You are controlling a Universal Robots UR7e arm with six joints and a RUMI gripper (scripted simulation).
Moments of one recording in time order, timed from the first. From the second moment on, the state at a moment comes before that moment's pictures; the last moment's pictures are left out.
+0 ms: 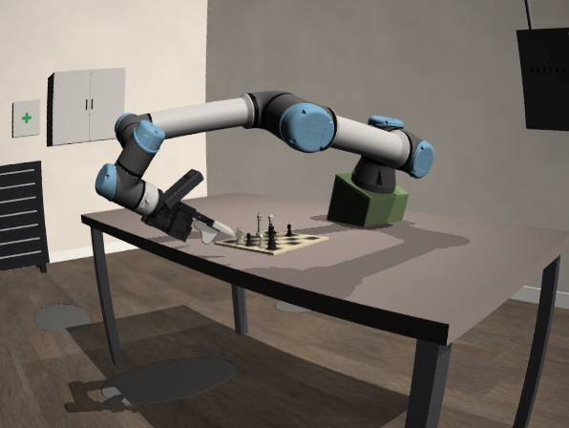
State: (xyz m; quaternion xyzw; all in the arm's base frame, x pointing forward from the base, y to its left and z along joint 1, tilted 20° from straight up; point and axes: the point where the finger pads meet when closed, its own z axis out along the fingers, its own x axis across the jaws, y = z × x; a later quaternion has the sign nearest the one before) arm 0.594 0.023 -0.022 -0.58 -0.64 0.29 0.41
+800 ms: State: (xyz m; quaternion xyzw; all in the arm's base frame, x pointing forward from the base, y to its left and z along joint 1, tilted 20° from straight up) arm 0.594 0.023 -0.021 -0.58 -0.64 0.29 0.41
